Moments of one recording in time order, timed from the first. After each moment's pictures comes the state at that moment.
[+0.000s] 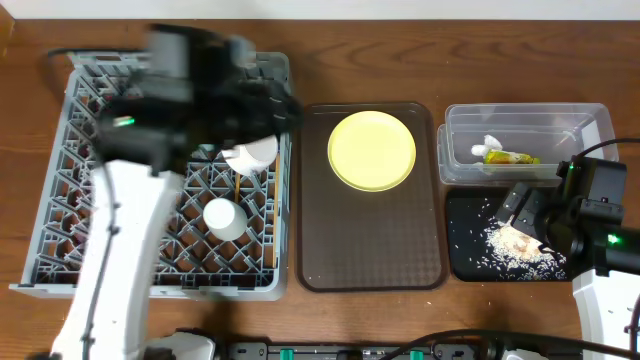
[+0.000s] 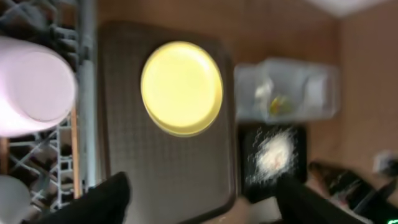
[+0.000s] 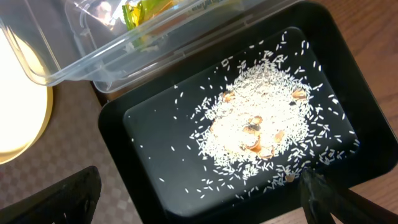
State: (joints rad) left arm -0.28 1.50 1.72 -1.17 0.39 -0.46; right arm -0.17 1.03 0.92 -0.99 0.02 0.33
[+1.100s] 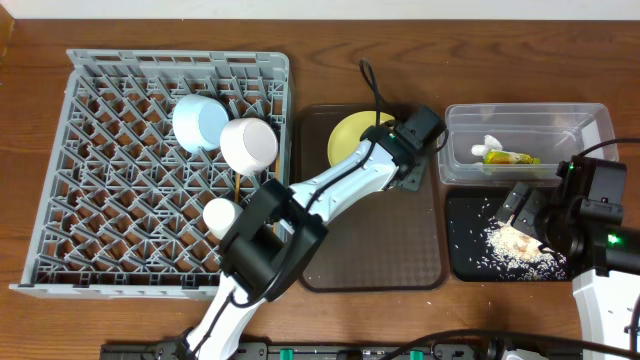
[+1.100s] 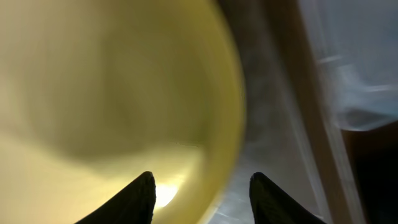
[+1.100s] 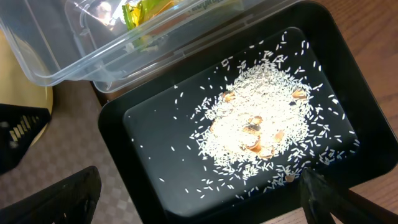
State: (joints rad) left arm -0.80 2.22 1.71 -0.72 -0.02 -0.46; right arm -0.17 1.03 0.92 -0.99 0.02 0.33
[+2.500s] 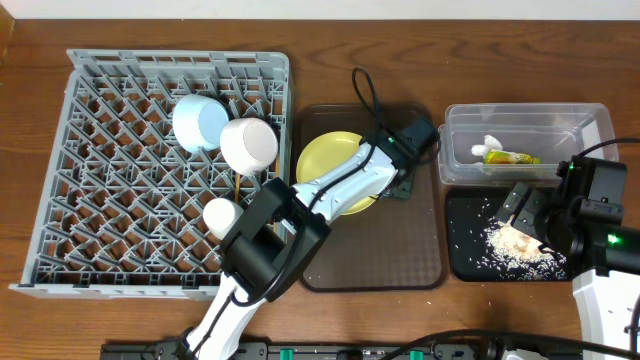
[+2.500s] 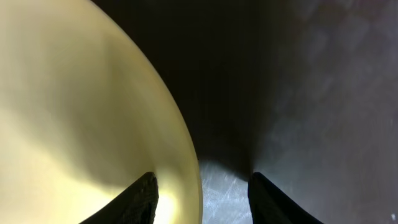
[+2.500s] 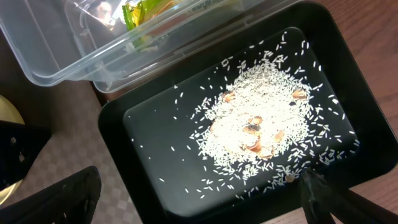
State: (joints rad) left arm -0.81 2.22 1.67 -0.78 -0.06 -0.56; right arm -0.17 1.03 0.92 -0.99 0.02 0.33
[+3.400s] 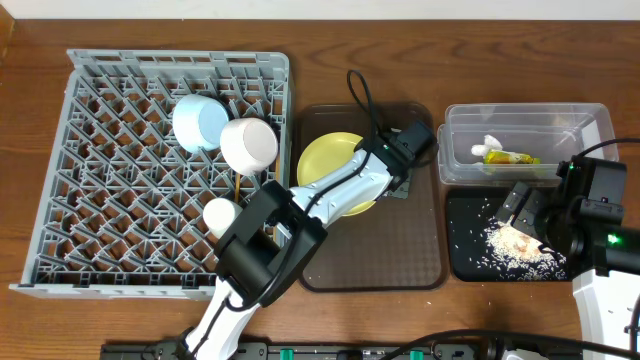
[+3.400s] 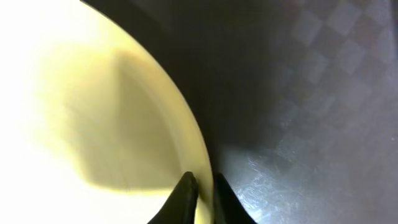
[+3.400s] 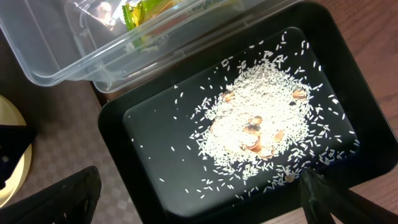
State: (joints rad) left arm -0.81 2.19 1.59 -0.69 -0.11 -0.57; right arm -0.17 1.03 0.92 -0.99 0.02 0.33
